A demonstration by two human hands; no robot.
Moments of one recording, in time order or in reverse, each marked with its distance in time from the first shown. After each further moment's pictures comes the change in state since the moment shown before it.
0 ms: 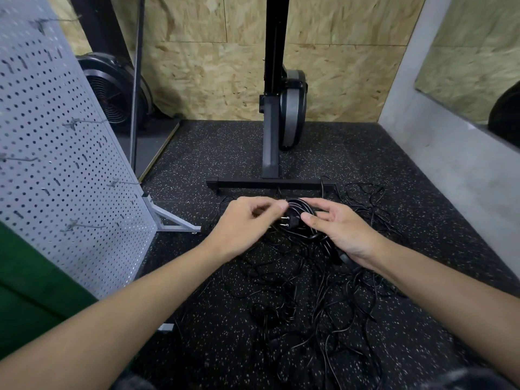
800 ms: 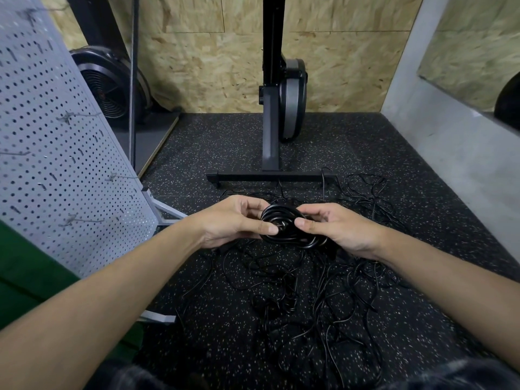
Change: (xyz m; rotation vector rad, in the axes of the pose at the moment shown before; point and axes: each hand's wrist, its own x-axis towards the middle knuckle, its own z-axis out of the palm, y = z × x) left_hand 0.009 -0.011 -0.018 -0.501 -0.454 -0.336; right_hand 0.001 0.009 -0.009 -0.134 -0.275 -0.019
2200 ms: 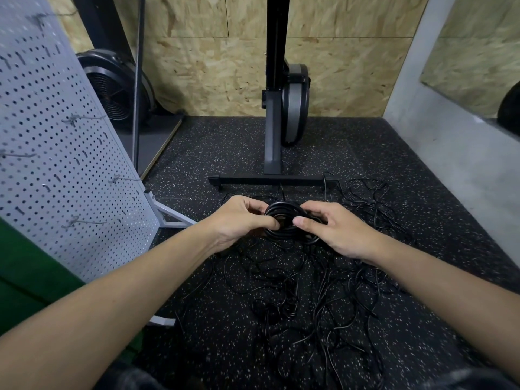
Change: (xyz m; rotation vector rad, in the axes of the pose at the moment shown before) left_hand 0.009 0.002 0.015 0.048 0.308 0.019; right_hand 0.003 -0.010 0.005 -0.345 0.175 -0.080
